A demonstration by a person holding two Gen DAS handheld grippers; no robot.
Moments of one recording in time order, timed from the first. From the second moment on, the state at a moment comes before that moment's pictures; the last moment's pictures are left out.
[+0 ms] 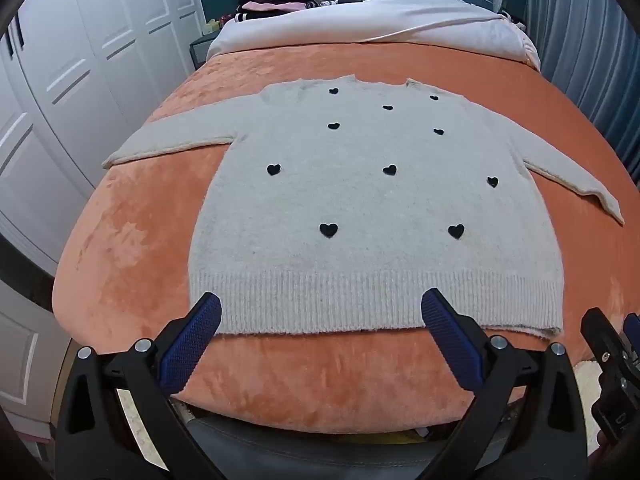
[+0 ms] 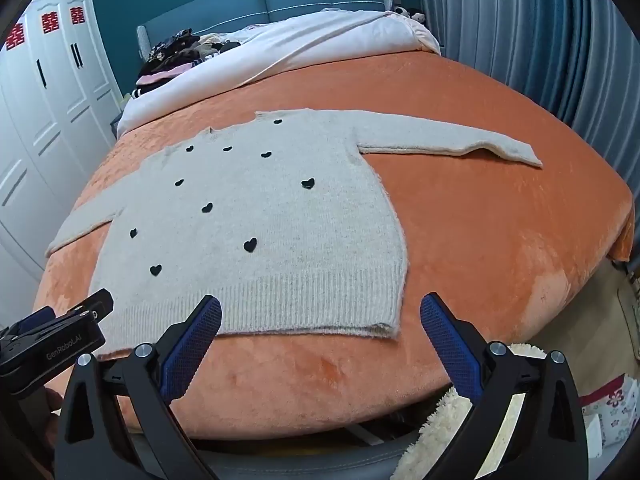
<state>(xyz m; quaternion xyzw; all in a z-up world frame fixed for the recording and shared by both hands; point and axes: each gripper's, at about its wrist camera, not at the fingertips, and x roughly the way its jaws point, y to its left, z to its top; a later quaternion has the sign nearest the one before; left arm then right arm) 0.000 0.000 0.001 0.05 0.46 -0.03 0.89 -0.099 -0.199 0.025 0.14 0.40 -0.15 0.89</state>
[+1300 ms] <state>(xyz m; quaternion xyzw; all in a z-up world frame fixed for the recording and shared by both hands) -0.004 -0.006 0.009 0.07 0.45 -0.03 0.89 -0.097 -0.182 0.030 0.11 0.40 -0.15 0.90</state>
